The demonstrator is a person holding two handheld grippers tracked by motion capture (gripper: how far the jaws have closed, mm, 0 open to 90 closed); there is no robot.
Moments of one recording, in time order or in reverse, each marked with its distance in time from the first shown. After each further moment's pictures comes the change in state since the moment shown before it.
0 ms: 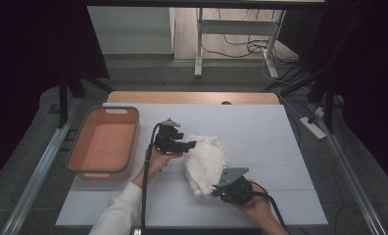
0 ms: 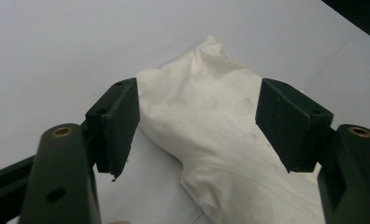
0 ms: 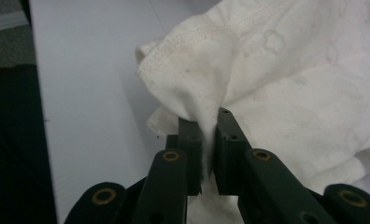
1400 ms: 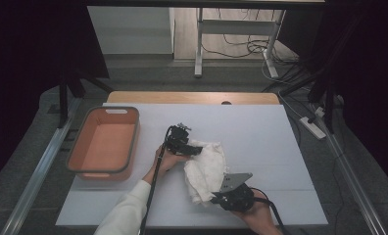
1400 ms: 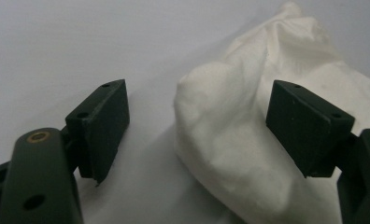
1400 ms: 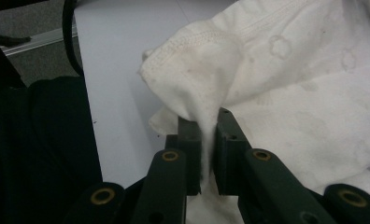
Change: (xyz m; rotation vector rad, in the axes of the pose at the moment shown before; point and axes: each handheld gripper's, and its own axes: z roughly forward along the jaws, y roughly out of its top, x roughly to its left) left arm 0.014 -0.004 0.064 0.159 0.016 0.005; right arm 0.013 -0.007 -0.003 -0.043 0.068 0.040
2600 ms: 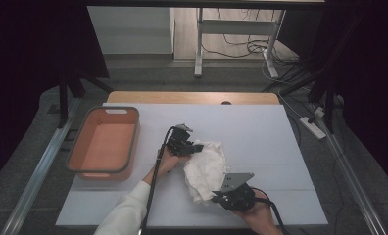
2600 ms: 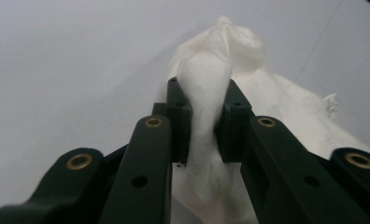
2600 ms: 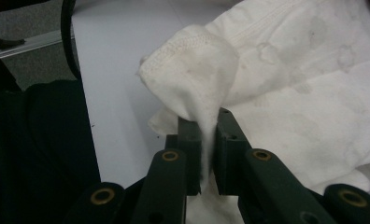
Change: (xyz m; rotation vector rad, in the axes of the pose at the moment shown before) left arm -0.013 0.001 -0.016 -0.076 -0.140 0.065; right arm 0.001 0.002 -0.005 -0.013 -0.025 -0.004
